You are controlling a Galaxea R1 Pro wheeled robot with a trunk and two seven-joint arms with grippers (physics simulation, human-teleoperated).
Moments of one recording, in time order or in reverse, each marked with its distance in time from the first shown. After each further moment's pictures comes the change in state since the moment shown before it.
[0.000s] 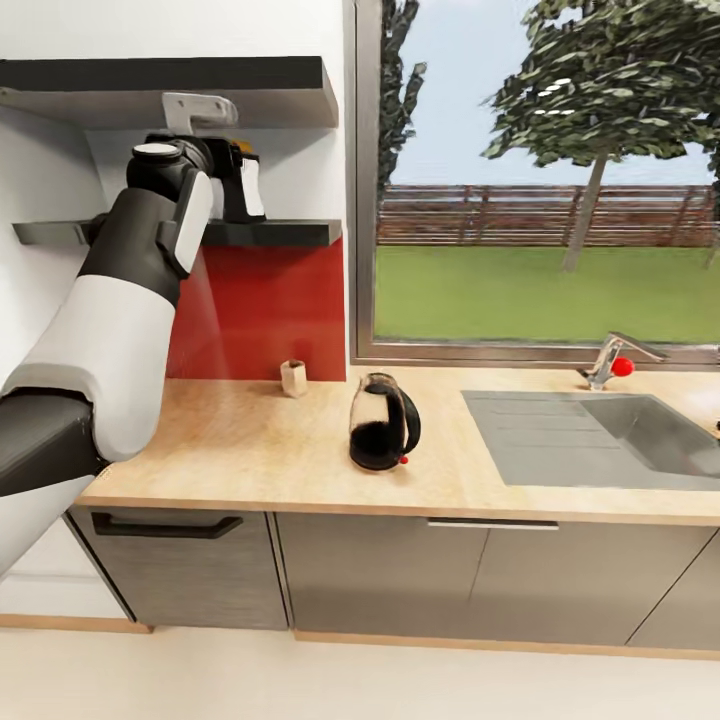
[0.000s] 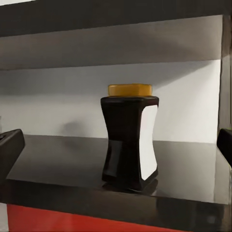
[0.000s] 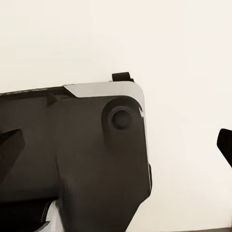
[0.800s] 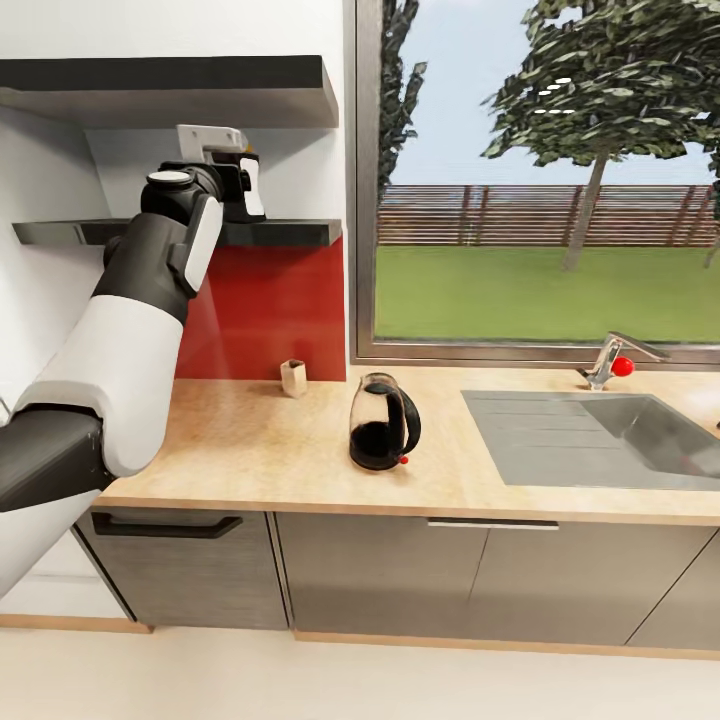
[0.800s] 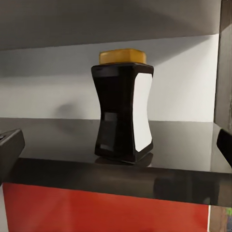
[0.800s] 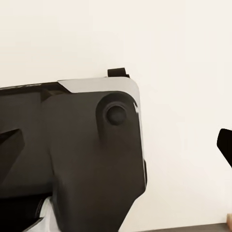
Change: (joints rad) left arm 0.053 -0.005 -0.002 -0.009 0.003 0.012 -0.008; right arm 0.003 -0.011 0.003 0.009 0.003 0.003 -0.002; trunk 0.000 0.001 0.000
